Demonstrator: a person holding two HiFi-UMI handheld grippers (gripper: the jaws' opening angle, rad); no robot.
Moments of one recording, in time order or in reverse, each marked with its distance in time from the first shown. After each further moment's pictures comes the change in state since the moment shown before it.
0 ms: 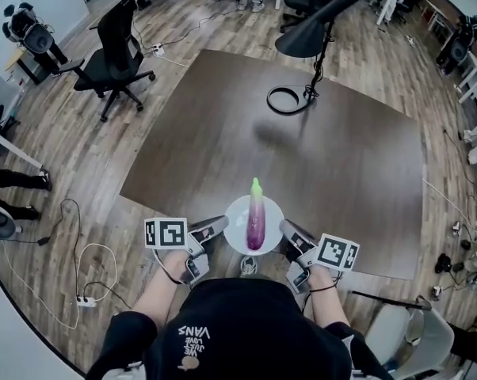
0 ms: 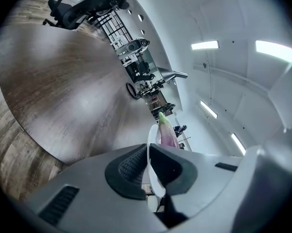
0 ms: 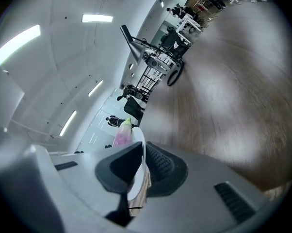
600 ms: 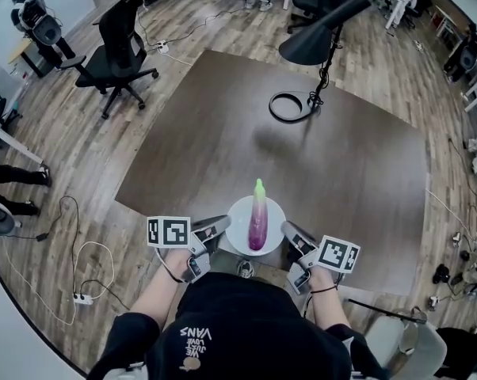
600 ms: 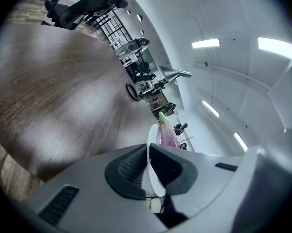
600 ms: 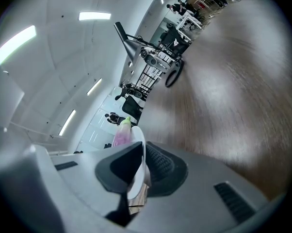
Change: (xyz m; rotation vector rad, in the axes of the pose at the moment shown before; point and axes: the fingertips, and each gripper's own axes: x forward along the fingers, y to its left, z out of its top) left arm 0.035 0.012 0.034 0.013 -0.003 0.022; right arm 0.026 -0.021 0.039 -0.008 0.034 -0.001
